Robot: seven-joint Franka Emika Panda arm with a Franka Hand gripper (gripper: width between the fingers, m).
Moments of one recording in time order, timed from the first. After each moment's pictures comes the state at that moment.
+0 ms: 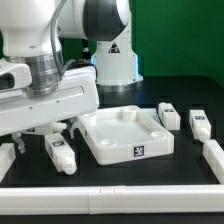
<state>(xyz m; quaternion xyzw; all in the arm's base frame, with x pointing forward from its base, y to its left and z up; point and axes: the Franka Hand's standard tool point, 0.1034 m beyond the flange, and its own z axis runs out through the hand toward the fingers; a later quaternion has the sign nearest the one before) 0.522 -0.142 0.027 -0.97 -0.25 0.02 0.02</state>
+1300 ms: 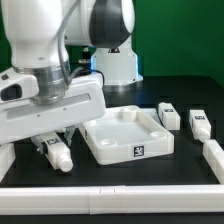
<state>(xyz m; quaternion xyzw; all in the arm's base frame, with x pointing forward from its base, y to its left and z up) 0.511 -0.141 0.016 -0.98 -0.21 0.04 0.03</state>
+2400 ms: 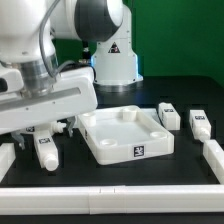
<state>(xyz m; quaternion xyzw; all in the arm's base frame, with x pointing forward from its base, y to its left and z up) 0.502 -0.145 0.037 -0.98 -0.17 0.04 0.04</state>
